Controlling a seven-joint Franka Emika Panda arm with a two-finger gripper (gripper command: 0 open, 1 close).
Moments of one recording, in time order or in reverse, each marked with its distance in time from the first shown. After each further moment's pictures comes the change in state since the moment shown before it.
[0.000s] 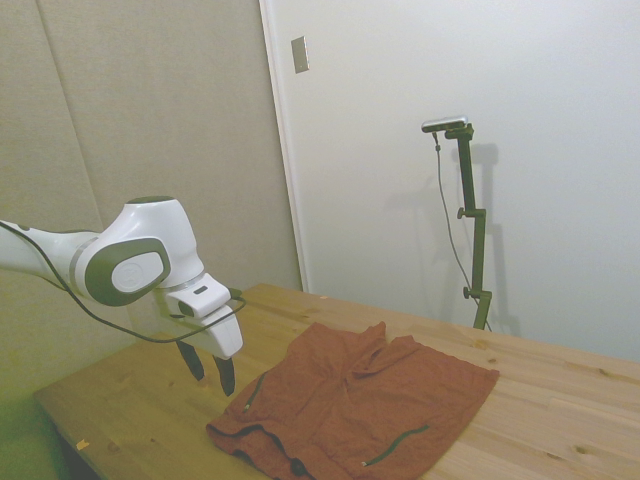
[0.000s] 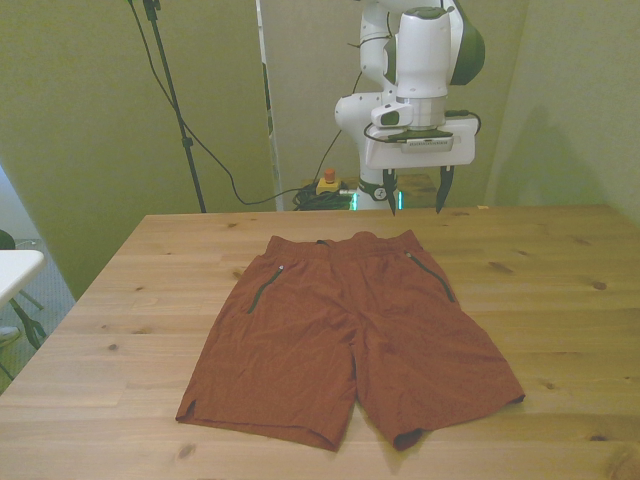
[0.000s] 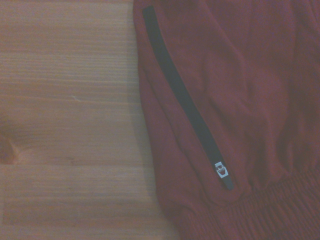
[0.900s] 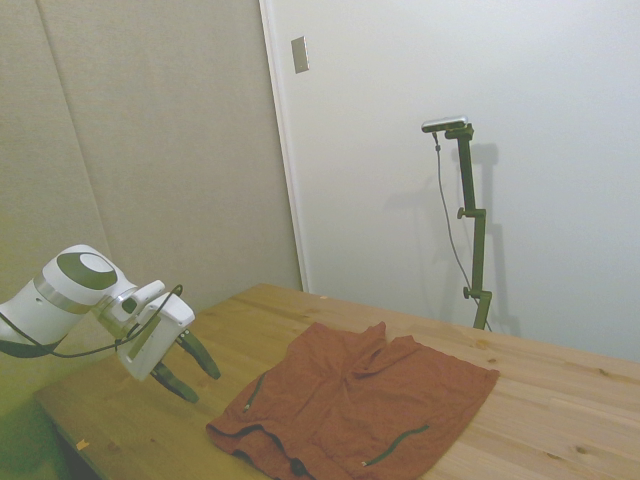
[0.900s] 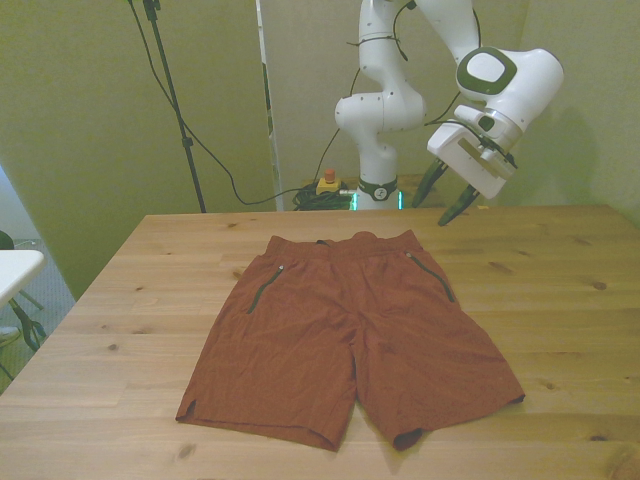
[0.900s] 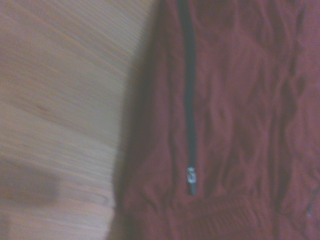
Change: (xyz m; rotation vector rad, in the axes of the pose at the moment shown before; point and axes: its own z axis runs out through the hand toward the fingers) arm -0.112 -0.061 0.050 -0.554 0.599 -0.350
